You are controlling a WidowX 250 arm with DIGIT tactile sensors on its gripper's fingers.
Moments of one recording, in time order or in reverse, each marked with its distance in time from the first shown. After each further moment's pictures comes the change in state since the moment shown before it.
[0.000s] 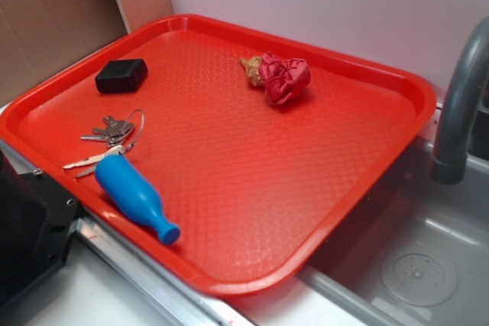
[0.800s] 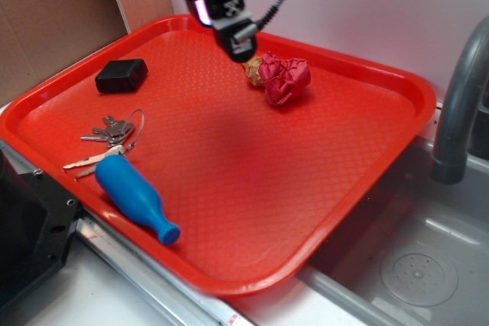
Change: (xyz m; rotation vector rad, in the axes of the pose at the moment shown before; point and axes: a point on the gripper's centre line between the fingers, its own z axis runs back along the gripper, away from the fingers) arm 0.139 -0.044 -0.135 -0.020 -0.025 -0.403
